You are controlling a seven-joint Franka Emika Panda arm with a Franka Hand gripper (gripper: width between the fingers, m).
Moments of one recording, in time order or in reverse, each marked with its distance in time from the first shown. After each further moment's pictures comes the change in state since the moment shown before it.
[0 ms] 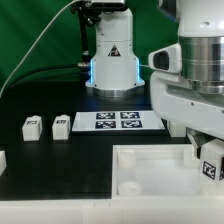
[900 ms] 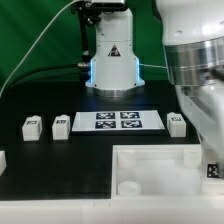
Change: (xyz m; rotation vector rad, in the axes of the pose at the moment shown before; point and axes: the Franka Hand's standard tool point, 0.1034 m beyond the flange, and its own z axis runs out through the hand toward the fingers) arm -0.009 0.003 0.005 0.061 -0.077 0.272
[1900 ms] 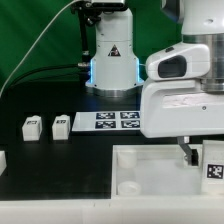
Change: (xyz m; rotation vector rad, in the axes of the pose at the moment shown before) arm 0.000 -0.006 -0.004 -0.075 0.071 -1.227
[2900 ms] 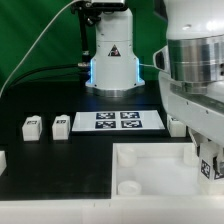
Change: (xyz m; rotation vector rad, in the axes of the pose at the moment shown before) arm 0.001 0.011 0.001 0.052 -0.061 1.269
